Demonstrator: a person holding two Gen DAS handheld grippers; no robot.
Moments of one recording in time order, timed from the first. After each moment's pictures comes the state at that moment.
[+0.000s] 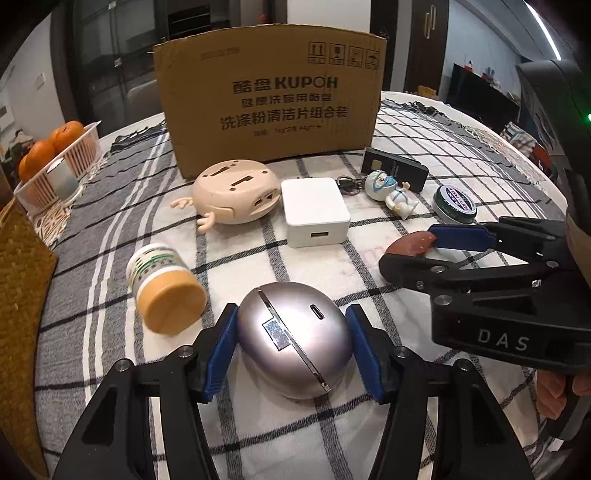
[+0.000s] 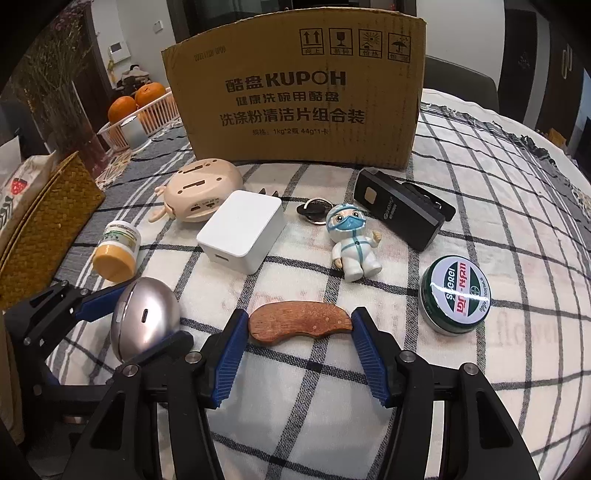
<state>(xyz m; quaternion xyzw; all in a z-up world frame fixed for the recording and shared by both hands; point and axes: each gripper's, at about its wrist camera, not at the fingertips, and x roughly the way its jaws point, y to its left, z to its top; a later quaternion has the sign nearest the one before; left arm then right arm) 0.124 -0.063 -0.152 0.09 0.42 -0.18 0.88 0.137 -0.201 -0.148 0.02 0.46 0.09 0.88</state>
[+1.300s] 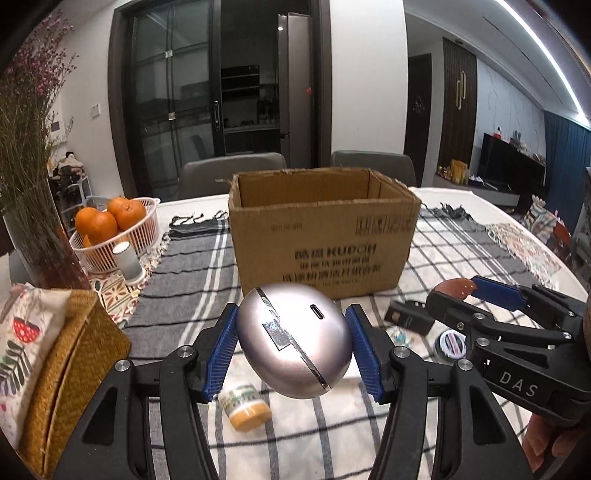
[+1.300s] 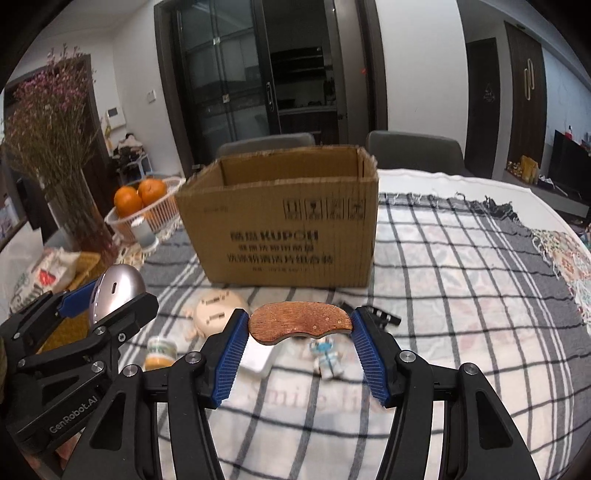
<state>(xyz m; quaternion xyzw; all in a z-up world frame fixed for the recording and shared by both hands) 0.141 -0.052 -0.031 0.04 0.29 -0.11 0.95 0.126 -0.218 -0.042 0.05 0.33 0.05 0.94</state>
